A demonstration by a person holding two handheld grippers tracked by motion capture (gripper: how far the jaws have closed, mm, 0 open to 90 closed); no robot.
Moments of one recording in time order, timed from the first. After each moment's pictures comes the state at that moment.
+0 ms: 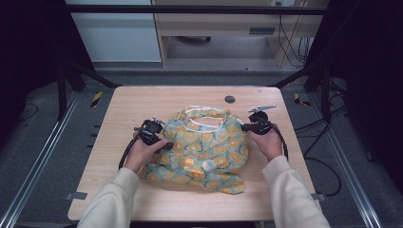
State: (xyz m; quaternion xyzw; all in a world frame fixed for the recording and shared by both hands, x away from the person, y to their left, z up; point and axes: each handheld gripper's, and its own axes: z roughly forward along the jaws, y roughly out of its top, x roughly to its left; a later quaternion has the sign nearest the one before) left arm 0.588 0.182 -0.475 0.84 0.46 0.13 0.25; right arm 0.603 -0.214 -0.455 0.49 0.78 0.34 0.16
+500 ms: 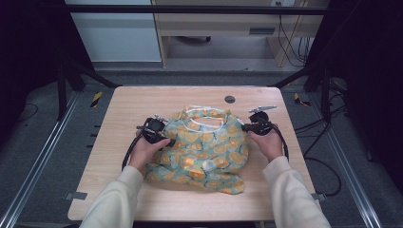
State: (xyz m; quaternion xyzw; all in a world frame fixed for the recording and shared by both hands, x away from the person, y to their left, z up) left arm 0.596 0.176 -0.476 0.83 0.46 0.14 0.26; right arm 0.602 -0.215 -0.455 0.49 0.78 0.35 0.16
